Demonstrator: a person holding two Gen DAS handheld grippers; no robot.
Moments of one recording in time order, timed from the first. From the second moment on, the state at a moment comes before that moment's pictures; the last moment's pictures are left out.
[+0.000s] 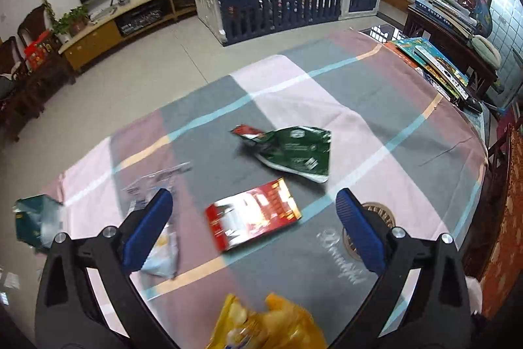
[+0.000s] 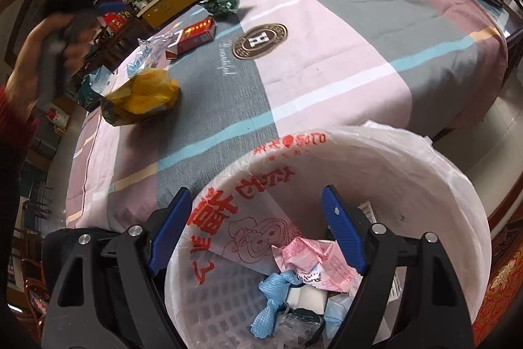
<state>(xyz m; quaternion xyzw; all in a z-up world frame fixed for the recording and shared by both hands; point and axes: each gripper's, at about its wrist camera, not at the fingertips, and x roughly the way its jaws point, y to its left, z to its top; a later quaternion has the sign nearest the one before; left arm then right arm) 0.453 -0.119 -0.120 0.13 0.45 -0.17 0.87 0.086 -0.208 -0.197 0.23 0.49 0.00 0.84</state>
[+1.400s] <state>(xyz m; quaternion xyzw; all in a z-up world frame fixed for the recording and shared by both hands) 0.354 0.001 -0.215 -0.08 0.56 -0.25 0.78 0.185 -0.098 -0.177 0.00 0.44 0.11 0.89</state>
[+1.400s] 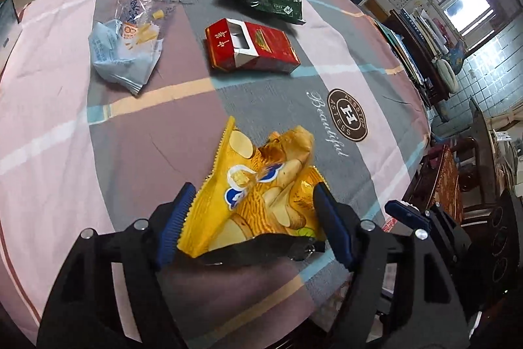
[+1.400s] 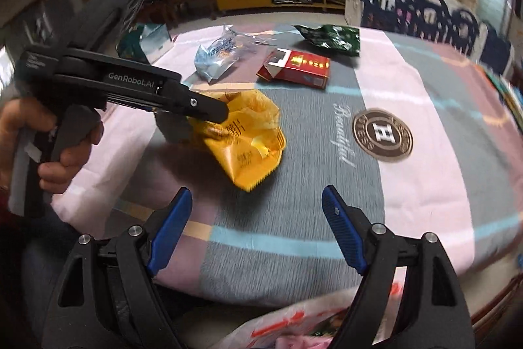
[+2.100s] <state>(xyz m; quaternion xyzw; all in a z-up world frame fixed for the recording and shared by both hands) 0.313 0.058 -0.181 -0.06 0.46 -0.10 0.88 0.154 -0.134 -0.156 0.02 0.42 0.09 0.90</state>
